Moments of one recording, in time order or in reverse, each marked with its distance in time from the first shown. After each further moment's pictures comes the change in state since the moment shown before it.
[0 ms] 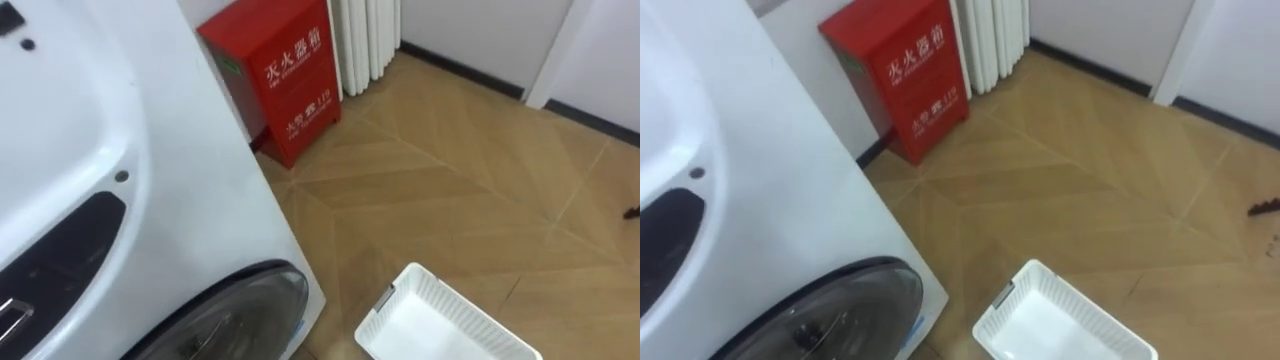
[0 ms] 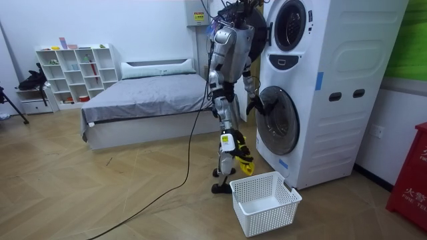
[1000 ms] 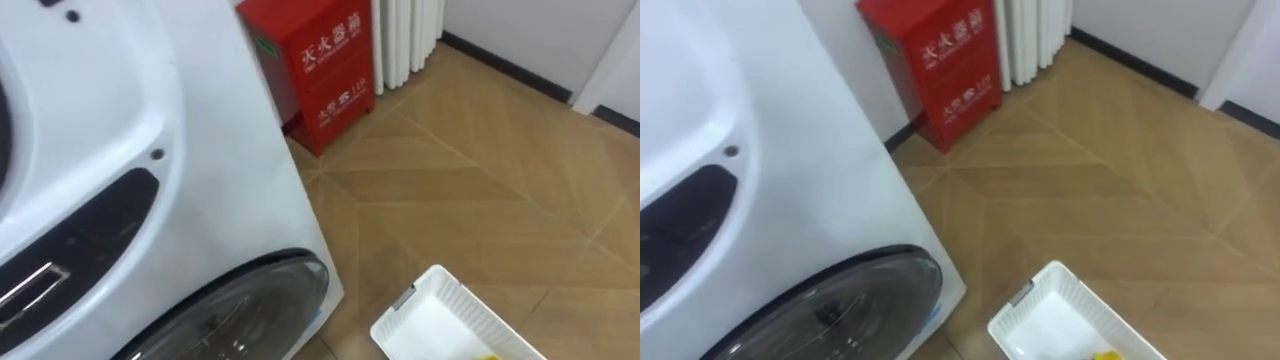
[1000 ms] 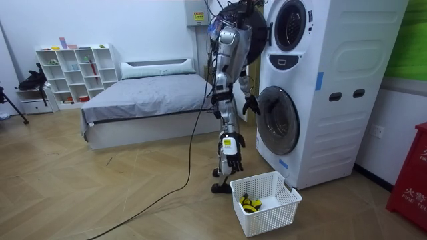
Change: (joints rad) left arm 0.049 0.005 -0.005 -0.001 -0.028 -0.047 -0.007; right arm 0.009 -0.039 -0.007 0.164 0.069 -0.039 0.002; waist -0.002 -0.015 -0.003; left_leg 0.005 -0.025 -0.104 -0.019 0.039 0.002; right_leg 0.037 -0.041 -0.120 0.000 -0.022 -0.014
